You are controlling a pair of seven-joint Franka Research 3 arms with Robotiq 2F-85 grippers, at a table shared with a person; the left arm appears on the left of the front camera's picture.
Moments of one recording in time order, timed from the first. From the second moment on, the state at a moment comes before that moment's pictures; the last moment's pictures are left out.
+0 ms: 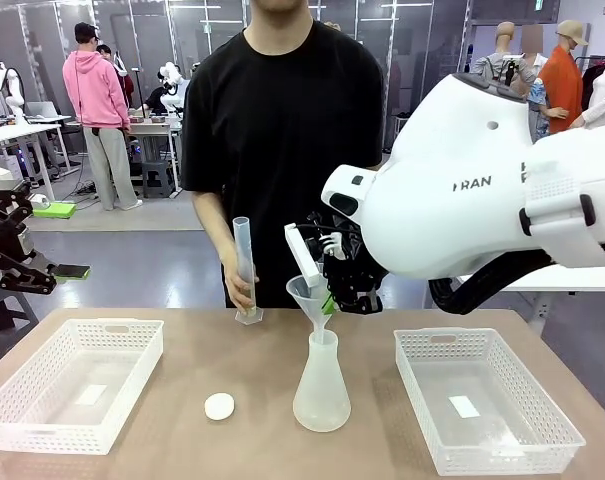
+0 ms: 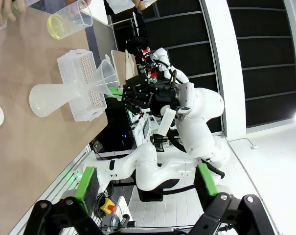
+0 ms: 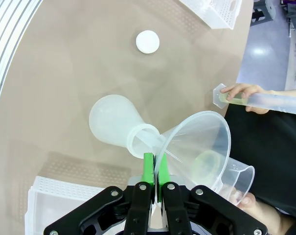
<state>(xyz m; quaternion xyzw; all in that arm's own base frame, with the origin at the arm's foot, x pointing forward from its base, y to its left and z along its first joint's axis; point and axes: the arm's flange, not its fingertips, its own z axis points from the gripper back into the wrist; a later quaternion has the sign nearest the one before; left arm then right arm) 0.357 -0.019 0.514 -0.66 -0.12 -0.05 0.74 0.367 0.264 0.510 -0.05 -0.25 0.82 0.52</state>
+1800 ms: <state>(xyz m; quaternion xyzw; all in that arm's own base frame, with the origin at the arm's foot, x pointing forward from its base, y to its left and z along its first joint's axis) 0.357 -0.019 0.514 -0.66 -0.12 -0.05 0.74 0.370 0.260 0.486 -0.04 -0.25 0.82 0.52</state>
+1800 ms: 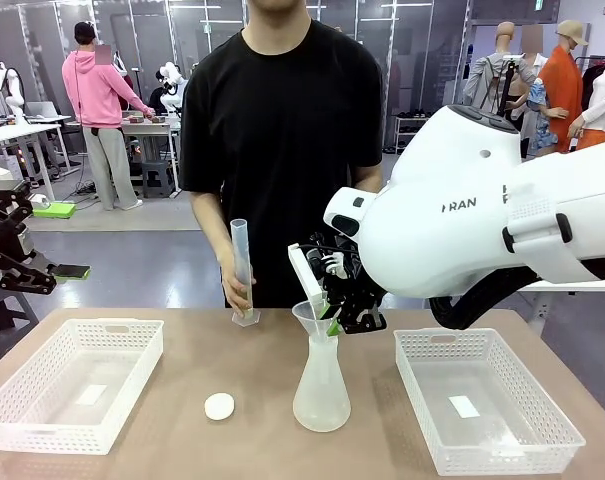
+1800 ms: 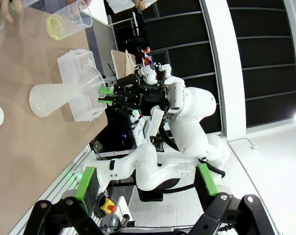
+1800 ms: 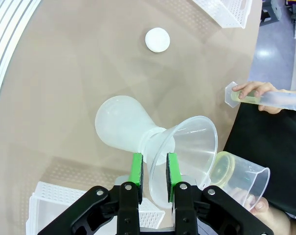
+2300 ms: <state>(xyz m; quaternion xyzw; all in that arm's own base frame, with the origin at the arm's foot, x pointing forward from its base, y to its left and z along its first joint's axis) 0.357 -0.019 0.514 -0.66 -0.12 -0.05 0.74 0.369 0.261 0.493 -0.05 -0.25 0.82 0.52</state>
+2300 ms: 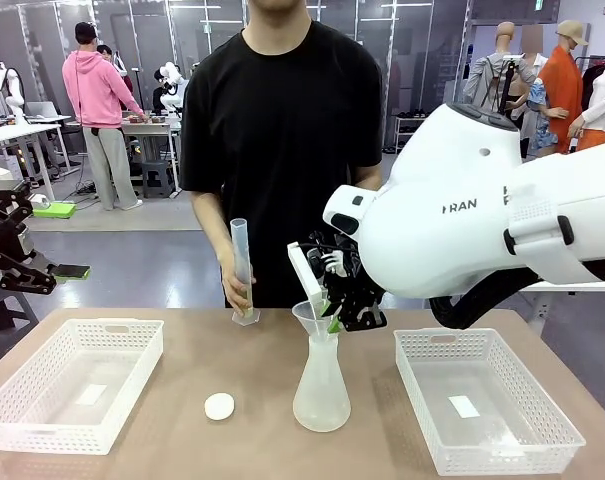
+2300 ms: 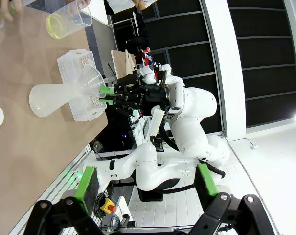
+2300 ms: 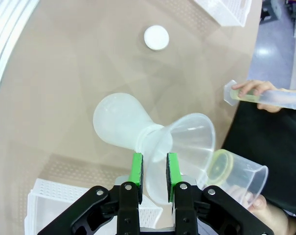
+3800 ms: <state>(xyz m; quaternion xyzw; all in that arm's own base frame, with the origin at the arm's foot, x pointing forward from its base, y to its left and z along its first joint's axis) 0.357 -0.019 0.514 -0.66 -0.12 -0.05 0.74 0.277 0.148 0.598 -0.03 -0.21 0.63 0.75</state>
